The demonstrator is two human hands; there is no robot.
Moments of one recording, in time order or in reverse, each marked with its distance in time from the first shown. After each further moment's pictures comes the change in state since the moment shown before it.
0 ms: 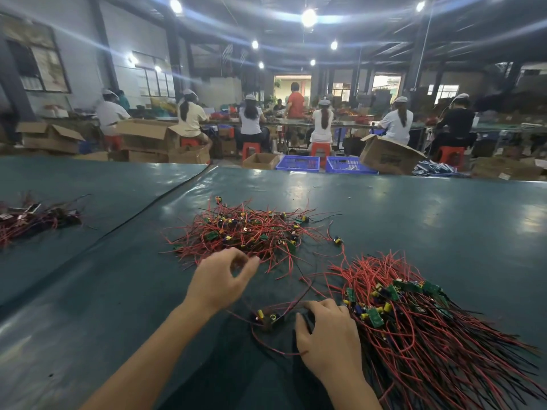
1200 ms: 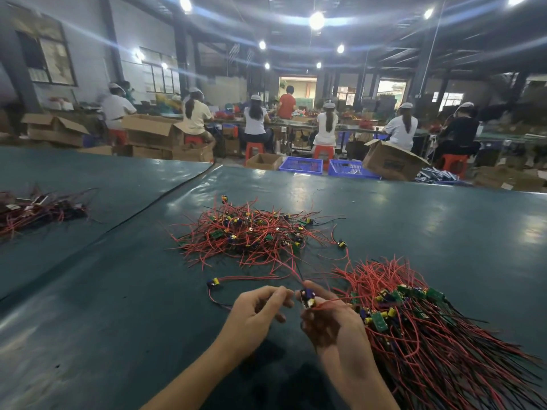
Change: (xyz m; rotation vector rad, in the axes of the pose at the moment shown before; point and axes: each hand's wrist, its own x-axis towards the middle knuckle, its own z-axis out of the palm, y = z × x) left_hand -0.059 0.047 0.022 -0.725 -0.191 -0.168; right_hand -0.008 -0.019 -0.026 1.784 -0.149 0.358
